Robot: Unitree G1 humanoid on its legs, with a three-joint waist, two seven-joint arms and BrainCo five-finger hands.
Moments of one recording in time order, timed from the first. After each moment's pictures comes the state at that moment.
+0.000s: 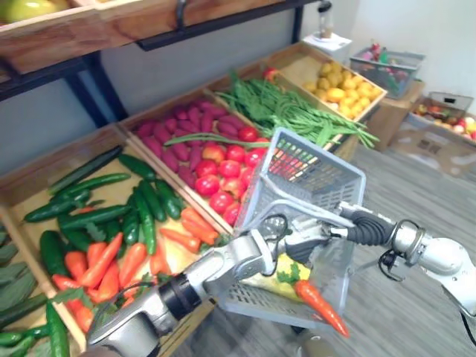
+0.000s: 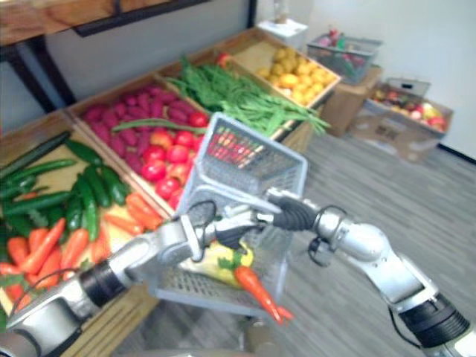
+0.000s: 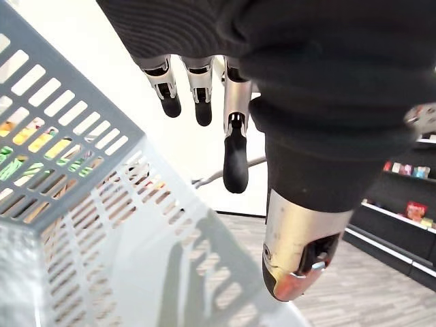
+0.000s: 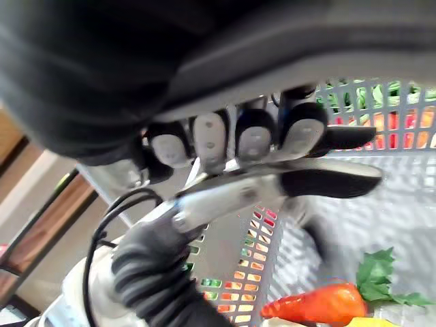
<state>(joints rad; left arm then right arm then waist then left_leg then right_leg) -0.50 0.52 -0.83 -0.16 0.65 -0.28 -0.06 -0.07 -0.90 0.23 -0.28 0.15 -0.30 0.36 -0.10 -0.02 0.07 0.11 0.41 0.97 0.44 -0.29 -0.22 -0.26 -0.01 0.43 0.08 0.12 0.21</state>
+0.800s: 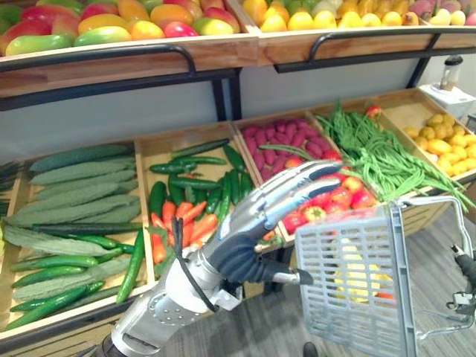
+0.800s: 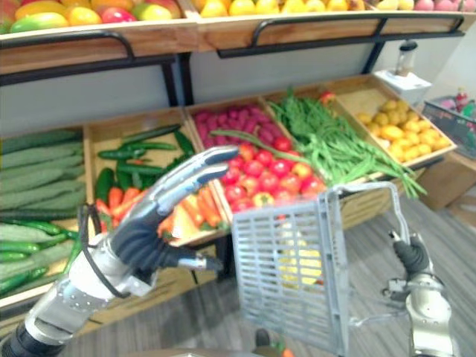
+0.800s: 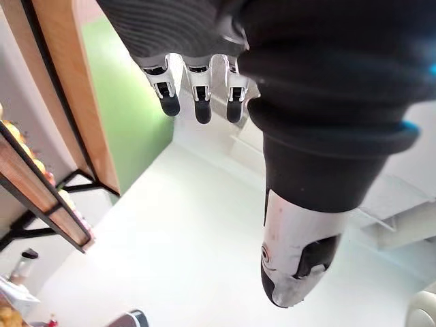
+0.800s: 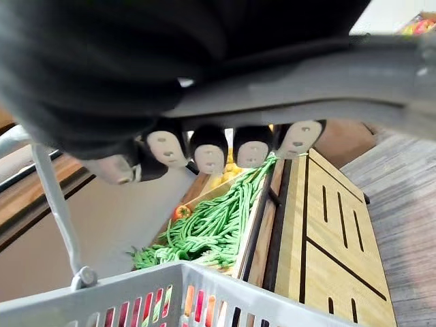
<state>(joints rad) -0.06 0.59 -0.33 -0.66 0.20 -0.46 0.08 0.15 -0.54 -0.44 0.41 -0.08 -0.20 0.00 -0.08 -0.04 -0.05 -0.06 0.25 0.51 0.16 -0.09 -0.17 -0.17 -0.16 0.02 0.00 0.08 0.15</state>
